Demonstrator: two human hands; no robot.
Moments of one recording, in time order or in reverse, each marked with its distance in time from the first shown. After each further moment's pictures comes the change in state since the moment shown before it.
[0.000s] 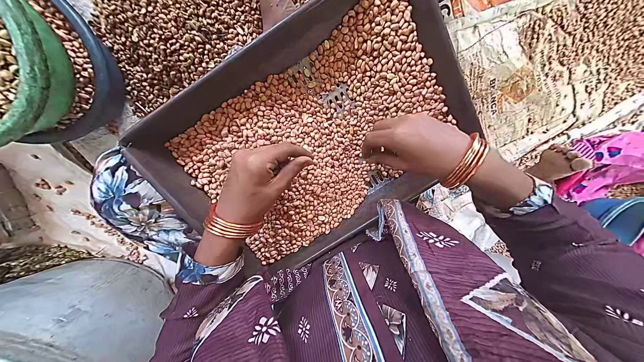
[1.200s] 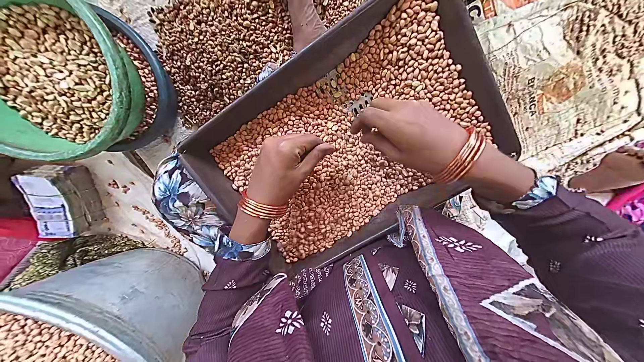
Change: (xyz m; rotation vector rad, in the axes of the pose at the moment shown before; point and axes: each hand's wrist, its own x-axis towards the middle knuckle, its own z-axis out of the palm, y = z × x) left_hand 0.017 0.000 -0.012 0.113 -0.019 -0.025; right_hand 0.045 -0.023 -0.006 0.087 0.202 -0.025
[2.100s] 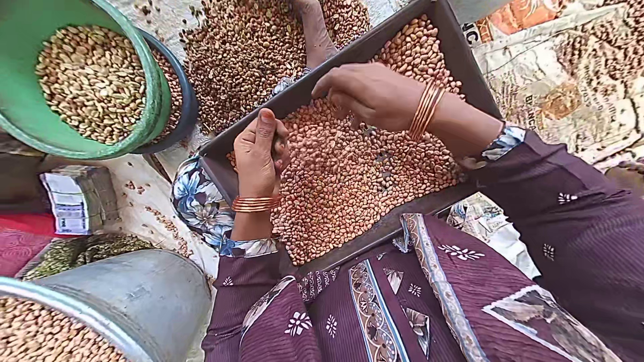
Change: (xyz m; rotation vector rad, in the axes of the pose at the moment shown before) left_hand 0.004 -0.014 -0.012 -0.970 0.479 -0.375; right_hand 0.081 0.014 -0.020 -0.038 -0.045 -0.060
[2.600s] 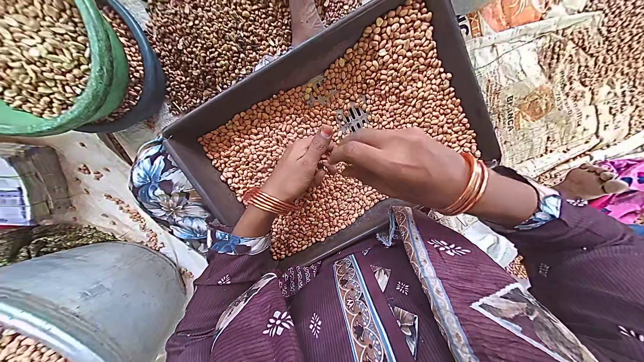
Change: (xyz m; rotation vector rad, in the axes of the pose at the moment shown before) left_hand -0.024 -0.015 0.042 0.432 -0.430 -0.323; right_hand -0.089 -0.060 0.021 -0.065 0.213 -0.267
